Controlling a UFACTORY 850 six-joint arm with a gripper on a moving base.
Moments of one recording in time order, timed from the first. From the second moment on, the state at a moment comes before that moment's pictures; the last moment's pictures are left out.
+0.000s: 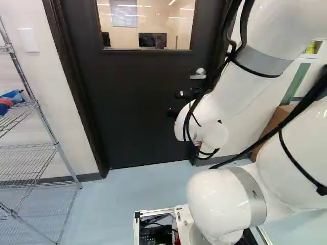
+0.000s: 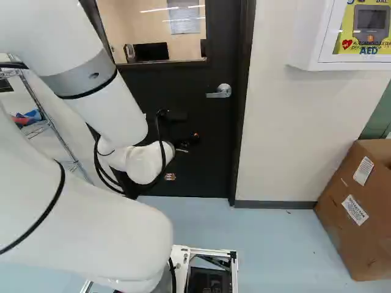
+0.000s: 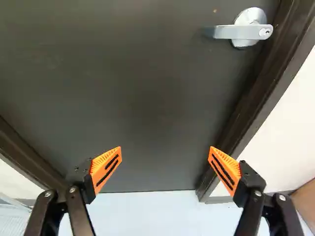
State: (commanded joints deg) arm -0.9 14.7 -7.5 0.0 50.0 0.0
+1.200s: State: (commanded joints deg) arm -3.8 8.7 -21.4 0.0 50.0 0.0
